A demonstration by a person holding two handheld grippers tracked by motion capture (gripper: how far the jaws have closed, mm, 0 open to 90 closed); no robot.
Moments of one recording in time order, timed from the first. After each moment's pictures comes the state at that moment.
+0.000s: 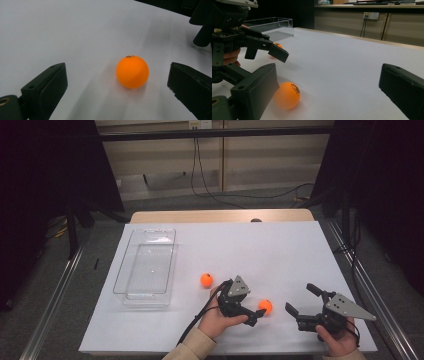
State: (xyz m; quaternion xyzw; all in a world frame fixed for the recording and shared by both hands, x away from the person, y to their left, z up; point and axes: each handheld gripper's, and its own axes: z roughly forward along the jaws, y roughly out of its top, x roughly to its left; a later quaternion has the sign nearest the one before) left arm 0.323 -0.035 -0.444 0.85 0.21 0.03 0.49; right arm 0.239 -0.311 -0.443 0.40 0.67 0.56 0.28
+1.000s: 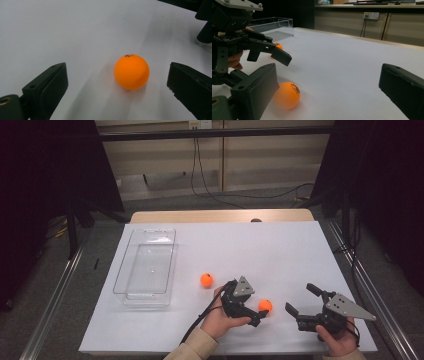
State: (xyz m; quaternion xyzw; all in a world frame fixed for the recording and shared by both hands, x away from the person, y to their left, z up) left arm 0.323 -0.045 -0.446 0.86 0.21 0.03 0.47; right arm 0.239 -0.311 -0.443 0.40 0.67 0.56 0.28
